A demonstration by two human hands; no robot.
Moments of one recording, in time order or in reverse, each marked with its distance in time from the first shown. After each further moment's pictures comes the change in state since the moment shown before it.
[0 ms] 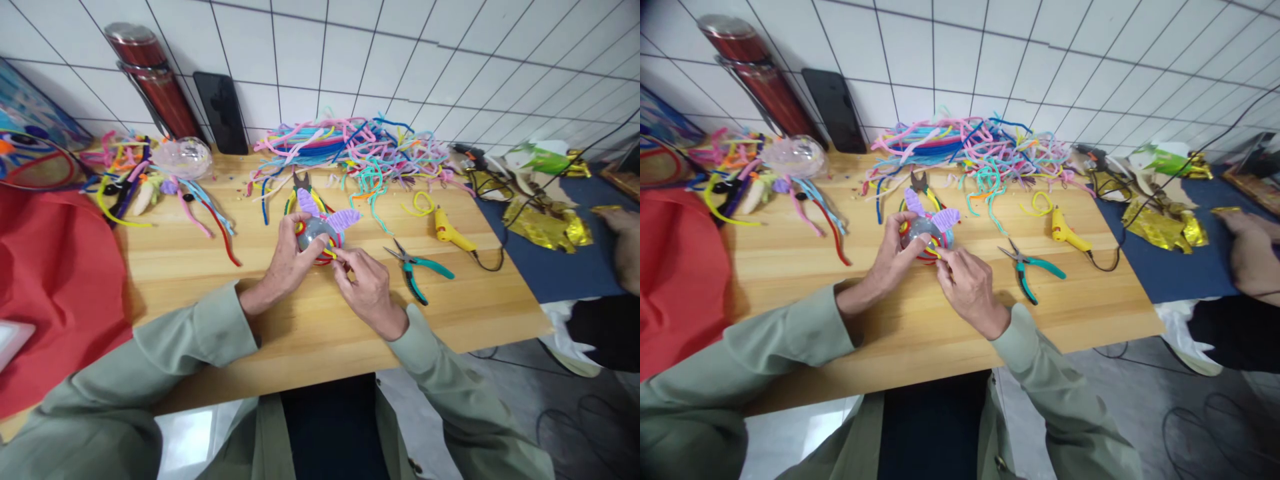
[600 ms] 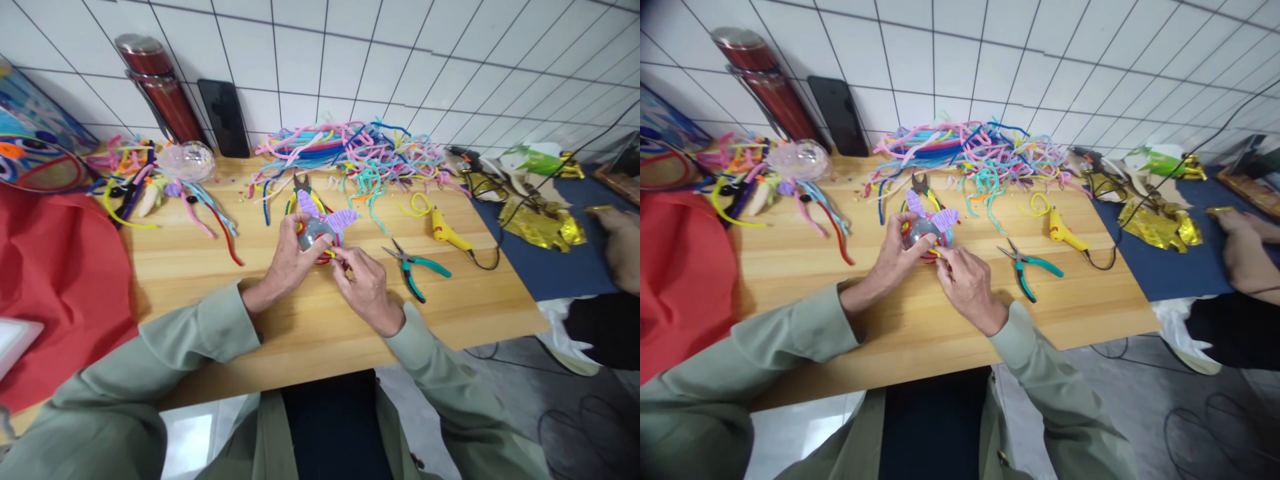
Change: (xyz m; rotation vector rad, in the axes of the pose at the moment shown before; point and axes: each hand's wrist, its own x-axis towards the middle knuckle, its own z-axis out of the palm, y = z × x) left_hand 0.001 0.001 0.001 0.017 0.009 -0.006; right_hand -0.002 0.000 0.004 0.037 -0.008 0.053
